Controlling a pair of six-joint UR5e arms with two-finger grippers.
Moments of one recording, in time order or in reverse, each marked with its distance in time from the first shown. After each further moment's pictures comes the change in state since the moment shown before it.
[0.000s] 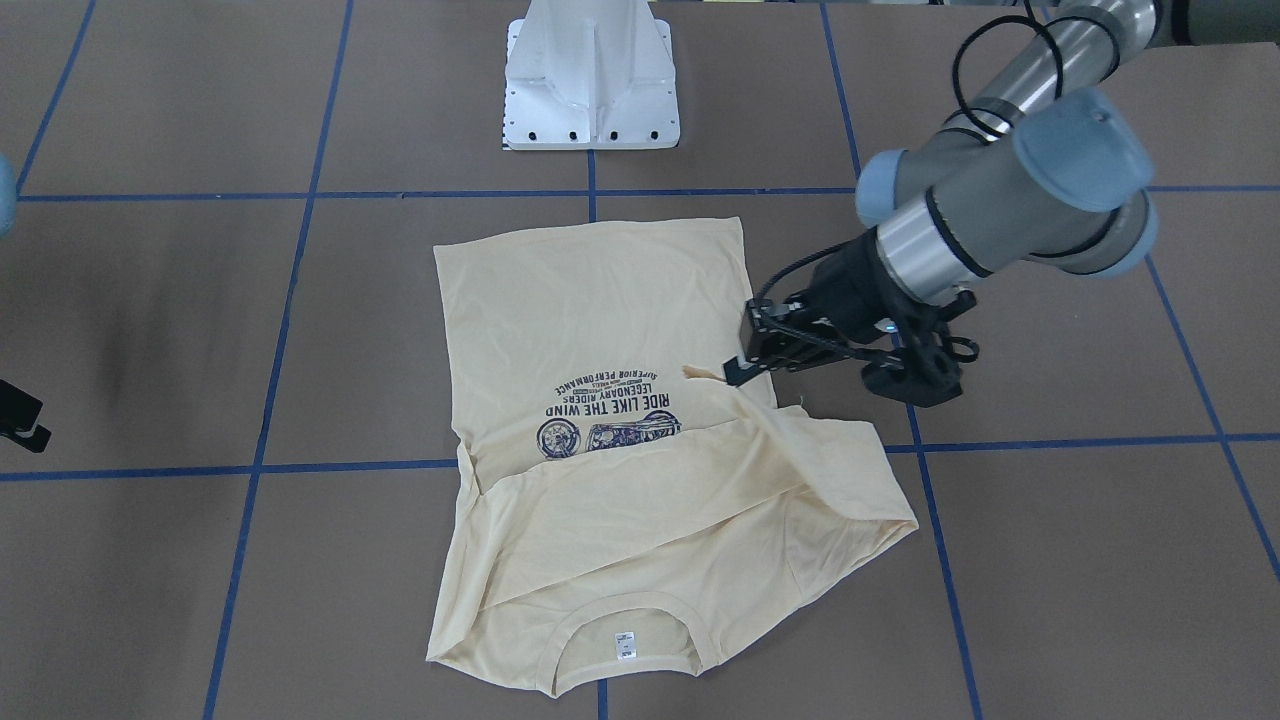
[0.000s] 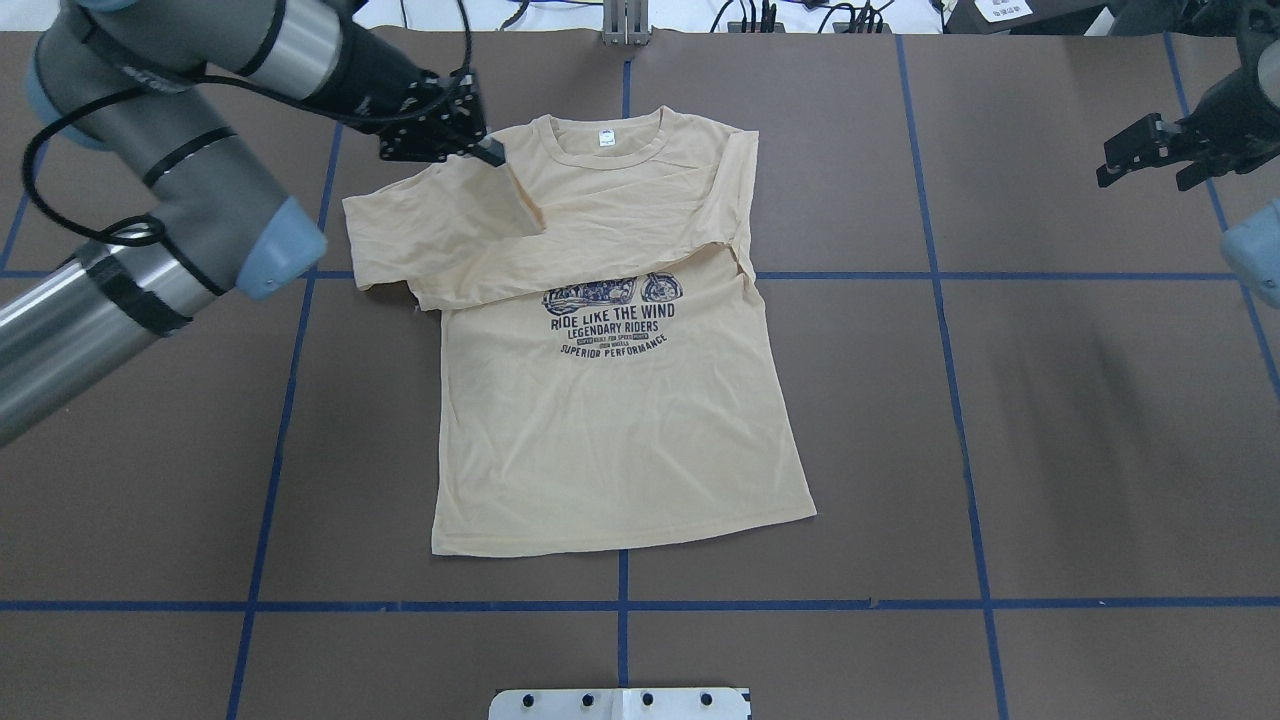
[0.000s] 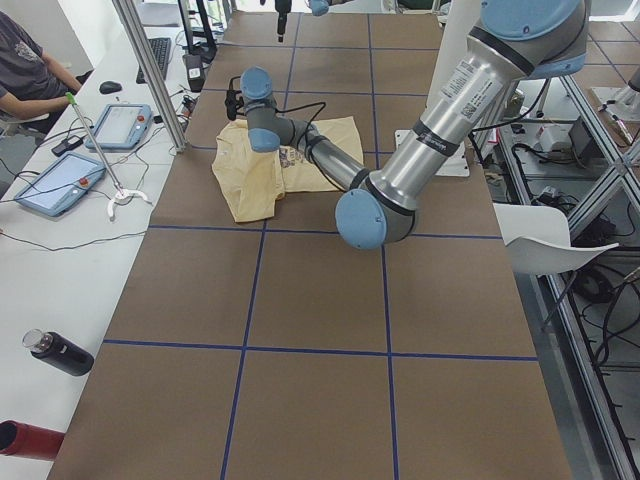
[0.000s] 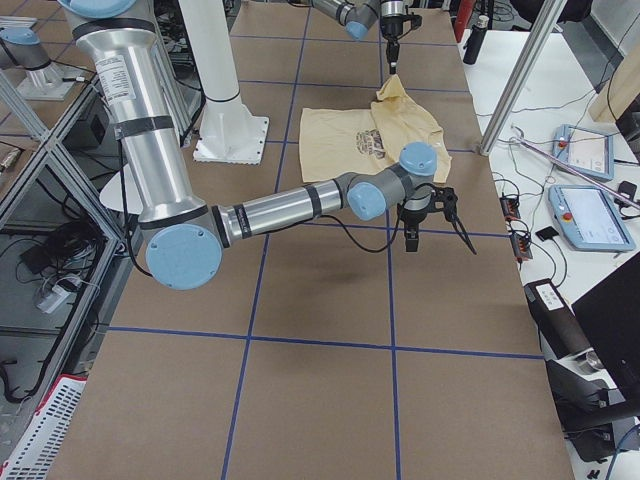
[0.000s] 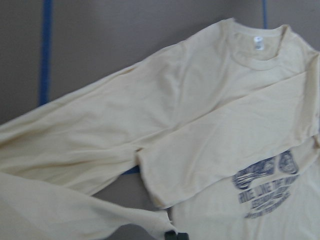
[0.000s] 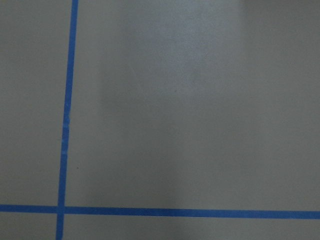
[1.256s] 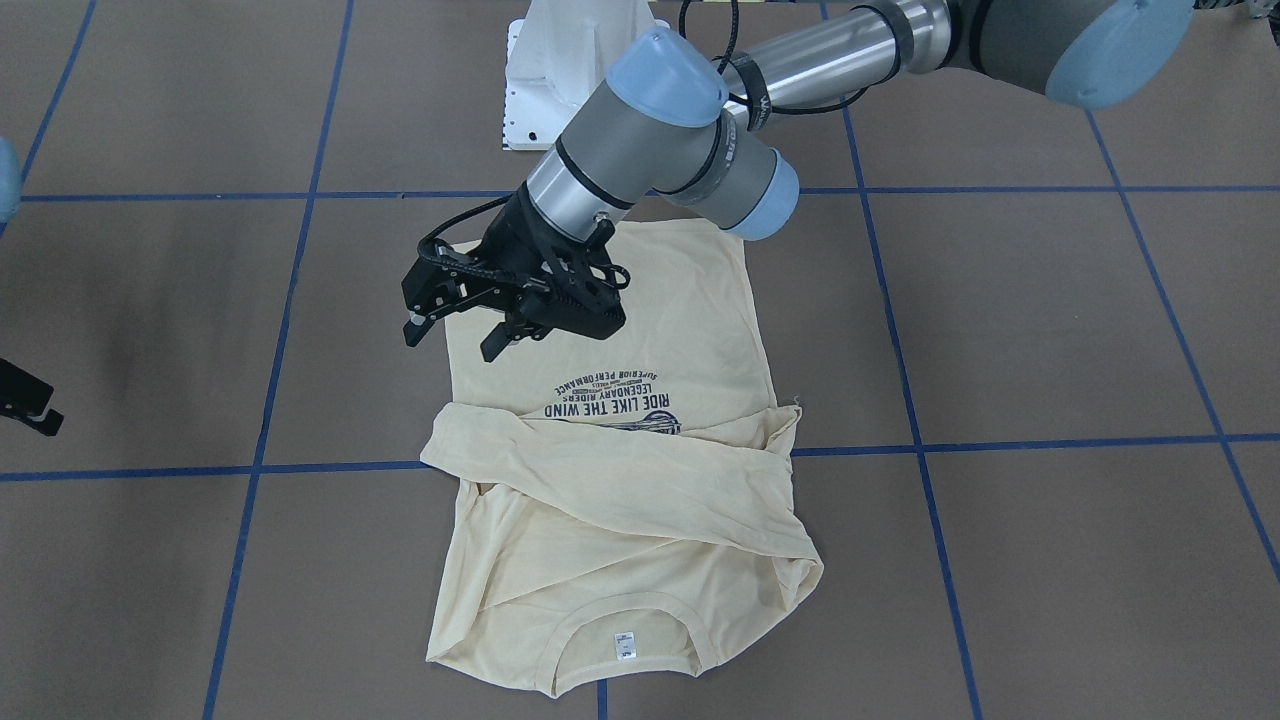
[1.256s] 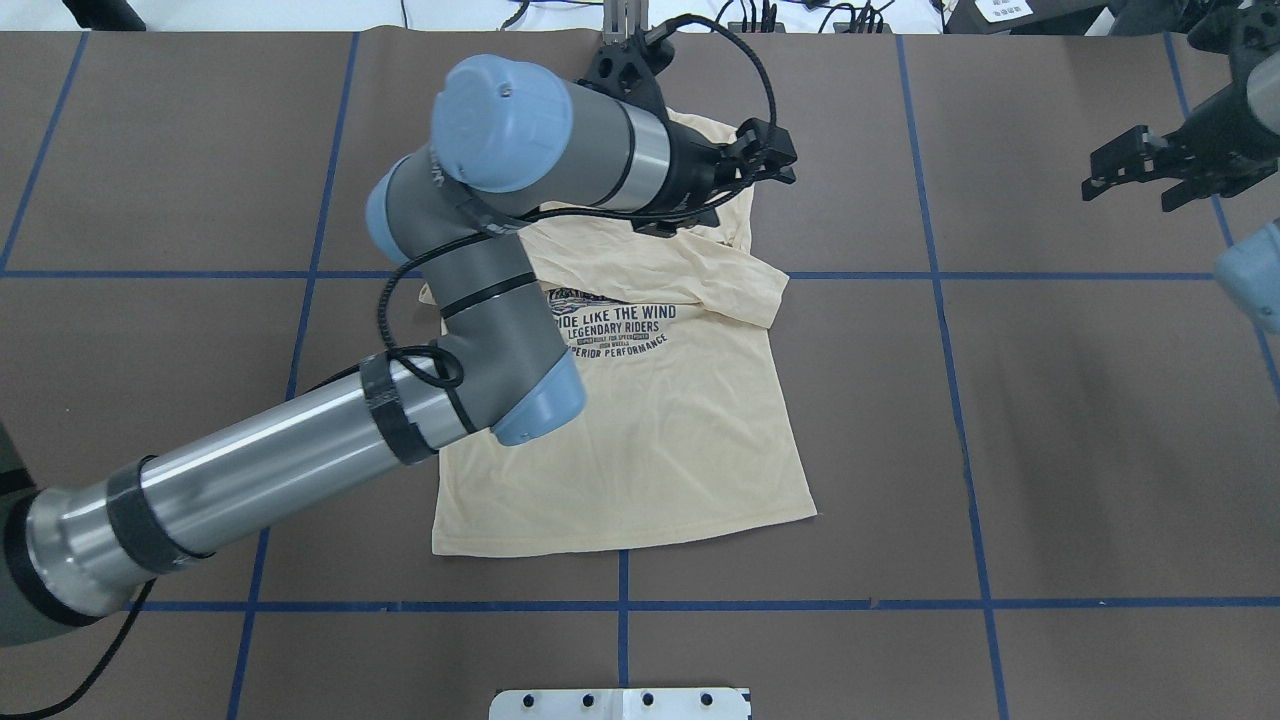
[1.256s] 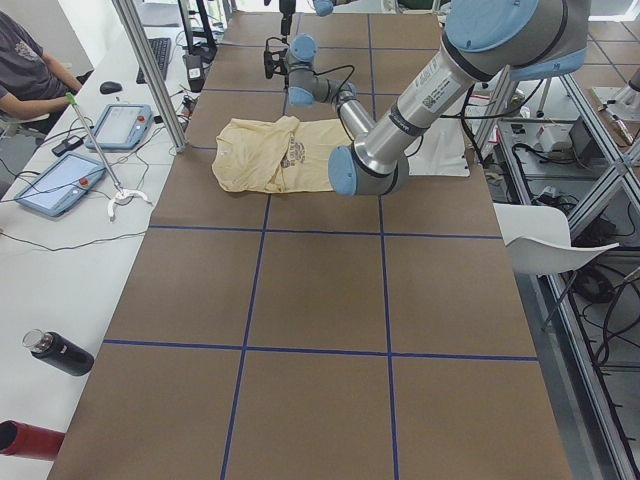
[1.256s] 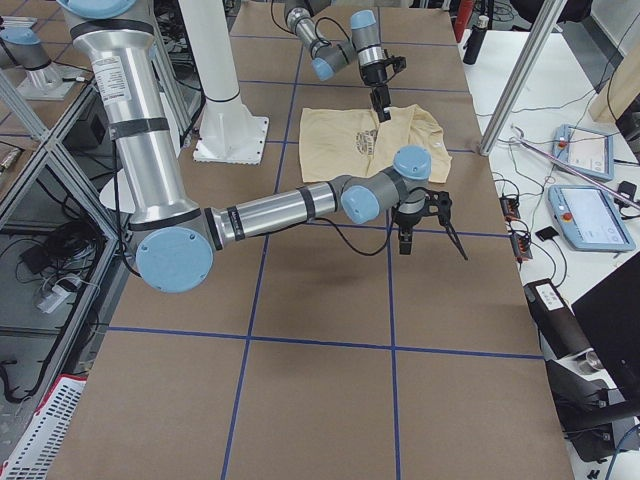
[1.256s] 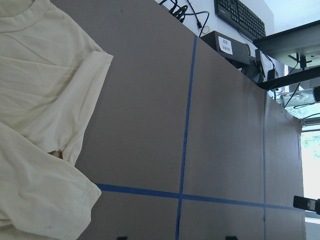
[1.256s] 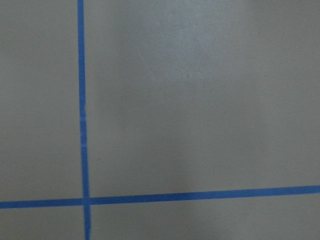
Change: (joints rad) left arm 0.270 -0.168 0.044 -0.001 0.443 -0.130; right arm -0.075 -0.019 0.097 0.002 0.005 0.234
